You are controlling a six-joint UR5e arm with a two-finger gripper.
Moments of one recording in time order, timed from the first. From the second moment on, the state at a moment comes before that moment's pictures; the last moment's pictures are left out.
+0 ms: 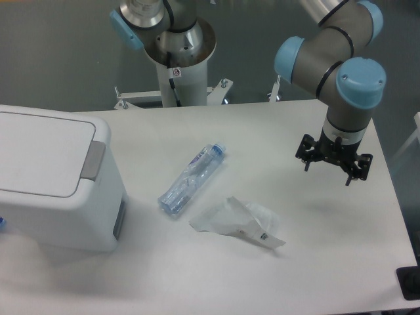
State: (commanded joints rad) arm 2.76 -1.98 -1.53 -1.08 1.55 1.22
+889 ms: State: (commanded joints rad) arm 2.74 -1.90 -1.57 -1.10 1.54 1.03
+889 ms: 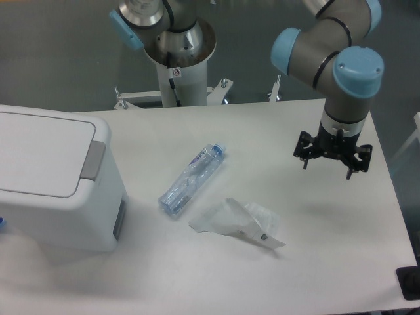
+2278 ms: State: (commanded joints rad) arm 2.46 -1.79 -1.33 -1.46 1.15 0.53
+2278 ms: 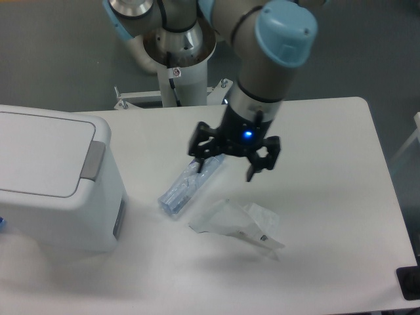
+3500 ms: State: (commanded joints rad) arm 2.29 -1.74 -1.45 -1.36 1.12 0.47
